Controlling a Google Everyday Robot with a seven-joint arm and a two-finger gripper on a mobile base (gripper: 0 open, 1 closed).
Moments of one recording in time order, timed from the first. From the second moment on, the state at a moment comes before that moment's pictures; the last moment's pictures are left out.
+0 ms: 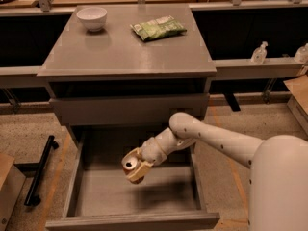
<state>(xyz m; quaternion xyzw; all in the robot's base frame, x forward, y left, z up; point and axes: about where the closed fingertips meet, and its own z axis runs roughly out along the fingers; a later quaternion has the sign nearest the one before) 0.510 0.091 0.523 -0.66 0.55 0.46 0.23</state>
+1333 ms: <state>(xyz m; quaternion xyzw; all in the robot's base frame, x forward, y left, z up) 0.566 0.007 0.849 -0.74 0.57 0.26 0.22</state>
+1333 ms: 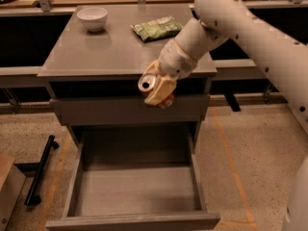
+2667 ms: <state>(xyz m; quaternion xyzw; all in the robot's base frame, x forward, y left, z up) 0.616 -0.011 0.937 -0.68 0.58 0.19 0.40</state>
